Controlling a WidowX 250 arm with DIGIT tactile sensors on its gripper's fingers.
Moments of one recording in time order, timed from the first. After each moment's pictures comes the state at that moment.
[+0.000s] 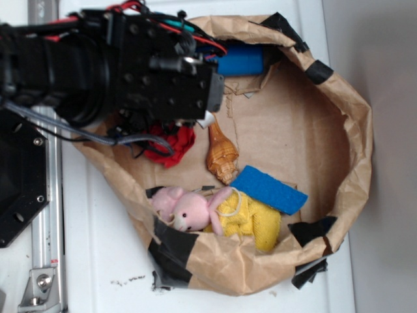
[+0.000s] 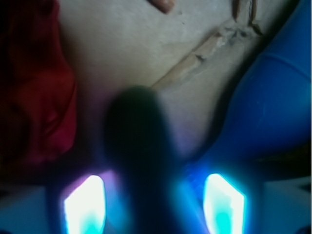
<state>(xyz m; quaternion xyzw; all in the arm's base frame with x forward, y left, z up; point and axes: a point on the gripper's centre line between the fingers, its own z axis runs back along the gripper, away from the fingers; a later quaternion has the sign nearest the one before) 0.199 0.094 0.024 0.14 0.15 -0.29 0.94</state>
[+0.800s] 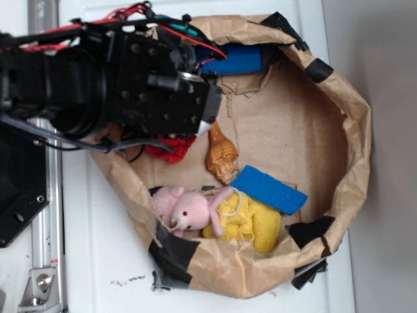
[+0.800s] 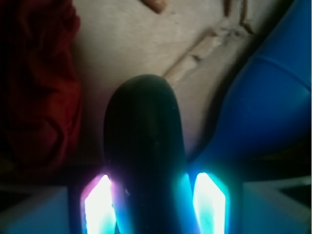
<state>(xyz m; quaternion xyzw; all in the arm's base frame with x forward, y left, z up) 0.196 0.088 0.029 0.16 0.12 -0.25 0.95</state>
